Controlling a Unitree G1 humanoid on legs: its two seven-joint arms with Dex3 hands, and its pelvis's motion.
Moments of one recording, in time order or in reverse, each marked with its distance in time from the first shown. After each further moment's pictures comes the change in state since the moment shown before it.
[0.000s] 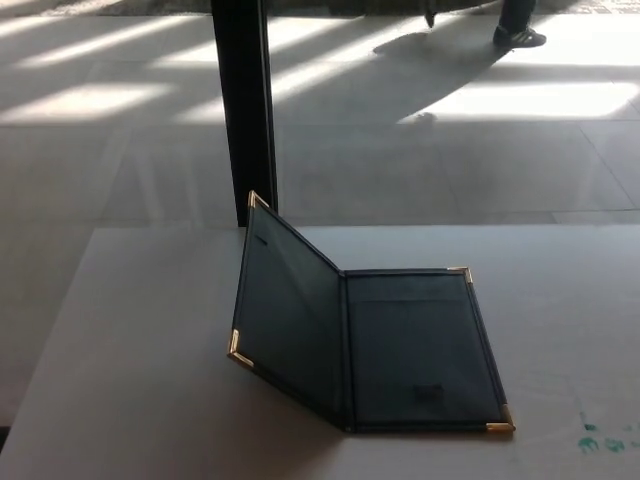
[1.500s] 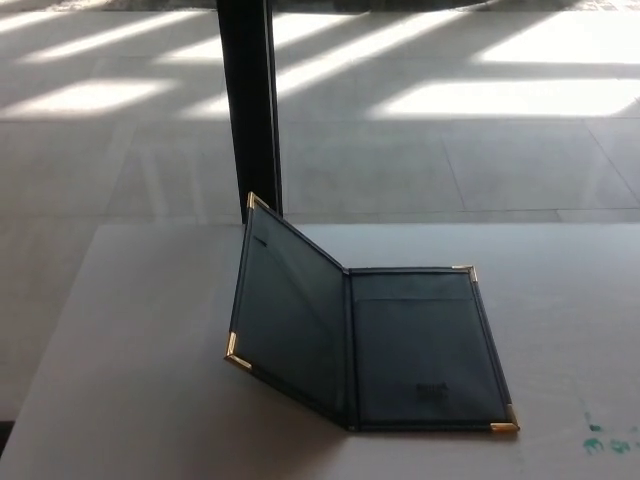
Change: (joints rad) left_arm -0.373 -0.096 0.132 -0.751 -0.256 0.254 0.173; right_arm 0.013 -0.023 -0.034 0.010 0.062 -0.074 0.099
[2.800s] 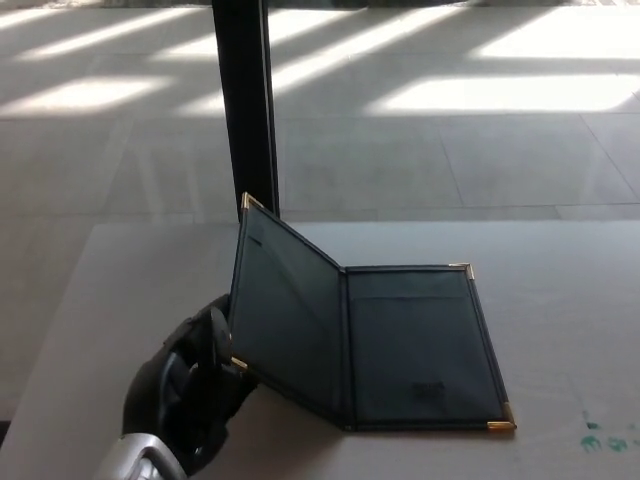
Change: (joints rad) left_arm 0.237 -0.522 -0.340 -0.300 -0.053 0.217 0.224; right_arm -0.062 -0.014 -0.003 0.070 0.020 -0.036 0.006
